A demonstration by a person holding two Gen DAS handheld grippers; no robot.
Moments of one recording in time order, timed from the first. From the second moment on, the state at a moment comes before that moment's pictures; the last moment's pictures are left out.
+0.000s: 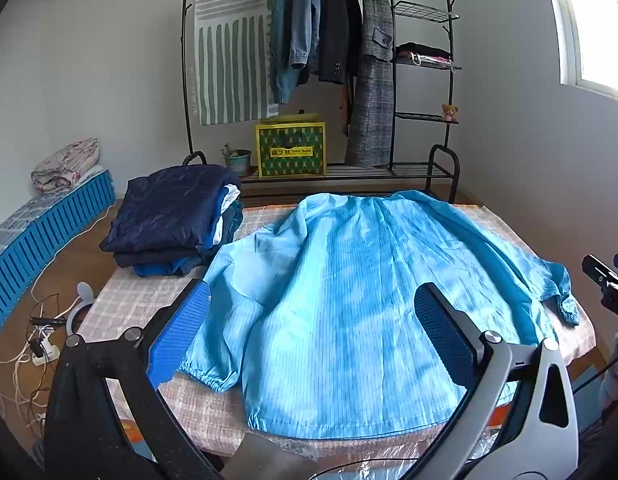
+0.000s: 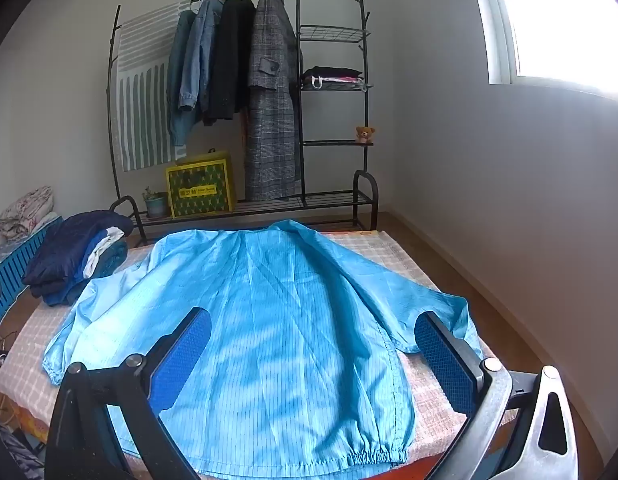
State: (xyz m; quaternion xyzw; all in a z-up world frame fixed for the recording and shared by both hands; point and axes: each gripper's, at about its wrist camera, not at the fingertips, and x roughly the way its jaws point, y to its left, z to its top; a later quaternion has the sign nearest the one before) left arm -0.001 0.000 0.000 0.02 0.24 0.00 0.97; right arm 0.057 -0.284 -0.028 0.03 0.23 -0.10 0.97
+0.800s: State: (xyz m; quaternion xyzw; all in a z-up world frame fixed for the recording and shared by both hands) left arm 0.001 0.006 -0.005 0.01 0.26 0.00 0.97; right arm 0.050 -0.284 -0.021 0.03 0.21 -0.10 0.97
